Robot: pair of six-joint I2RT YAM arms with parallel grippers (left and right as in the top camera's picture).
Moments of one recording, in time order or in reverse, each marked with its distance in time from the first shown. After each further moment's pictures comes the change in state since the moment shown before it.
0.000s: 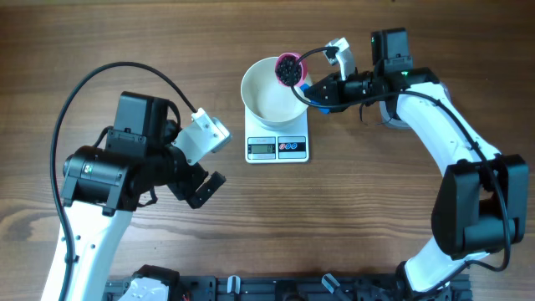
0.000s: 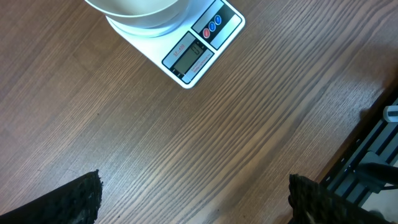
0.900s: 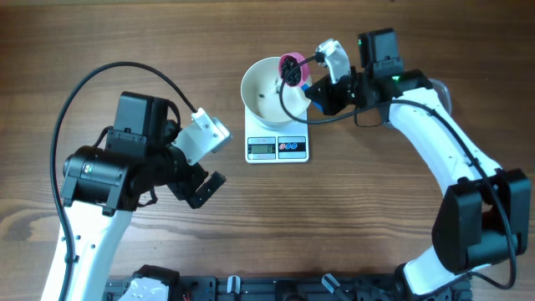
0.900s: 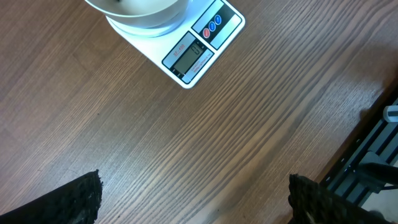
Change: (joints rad) left arm 0.000 0.000 0.000 0.000 0.000 0.000; right arm 0.094 -0.070 0.000 -0.039 0.310 -0.030
